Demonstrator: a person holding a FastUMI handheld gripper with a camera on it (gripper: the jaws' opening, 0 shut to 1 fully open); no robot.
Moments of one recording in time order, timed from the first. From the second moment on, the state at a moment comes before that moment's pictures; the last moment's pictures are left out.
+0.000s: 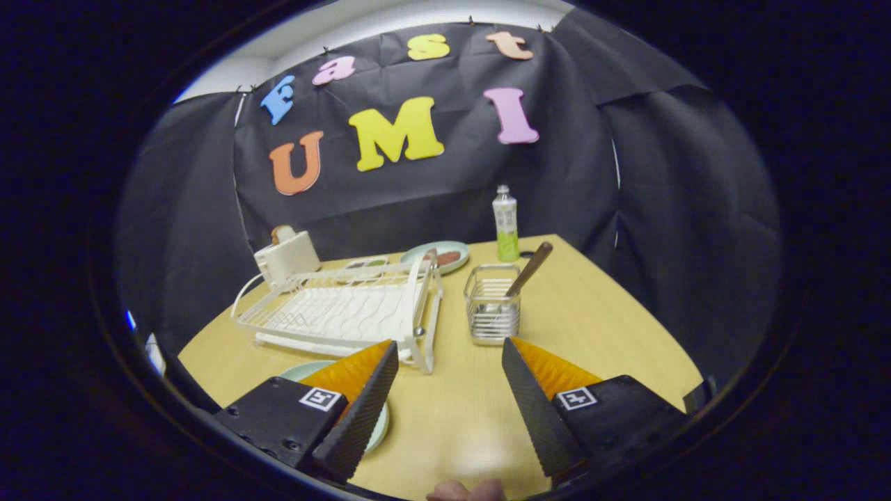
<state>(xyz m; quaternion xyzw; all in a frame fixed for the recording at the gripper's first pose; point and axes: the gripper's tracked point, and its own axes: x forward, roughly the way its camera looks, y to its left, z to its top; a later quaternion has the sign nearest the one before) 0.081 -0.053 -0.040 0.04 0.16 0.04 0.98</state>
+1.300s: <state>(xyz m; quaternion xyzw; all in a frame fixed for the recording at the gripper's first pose) 0.231 -0.101 -0.057 0.07 0.14 0.05 0.99</state>
